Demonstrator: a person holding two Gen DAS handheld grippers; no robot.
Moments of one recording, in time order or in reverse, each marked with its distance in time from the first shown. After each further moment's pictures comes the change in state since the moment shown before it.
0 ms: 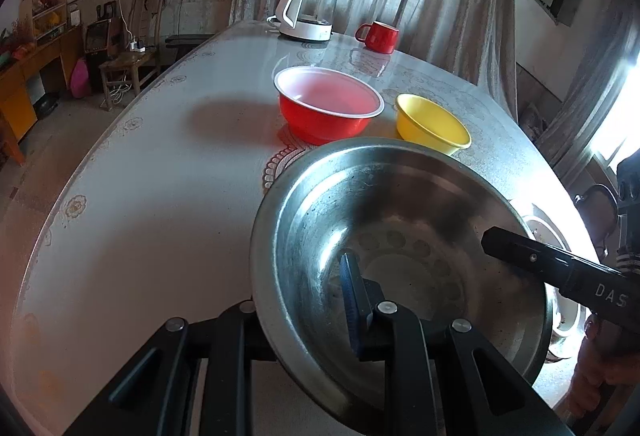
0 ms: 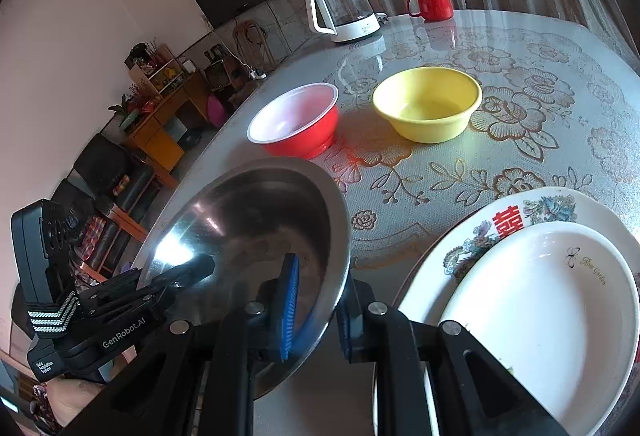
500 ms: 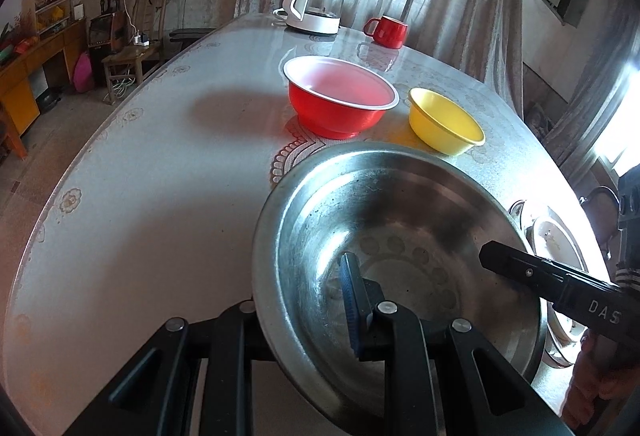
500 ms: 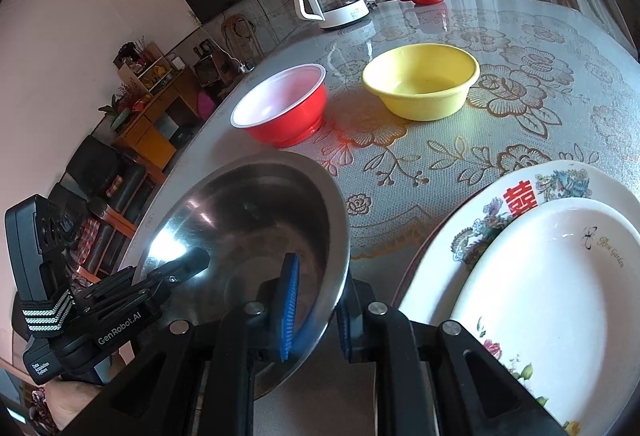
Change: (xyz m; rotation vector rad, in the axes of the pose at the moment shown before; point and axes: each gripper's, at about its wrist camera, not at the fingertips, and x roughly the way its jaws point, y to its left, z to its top) left arm 0.015 0.004 0.004 -0.011 0.013 0.012; right arm 0.020 -0.004 -0.005 0.035 0.027 -0.021
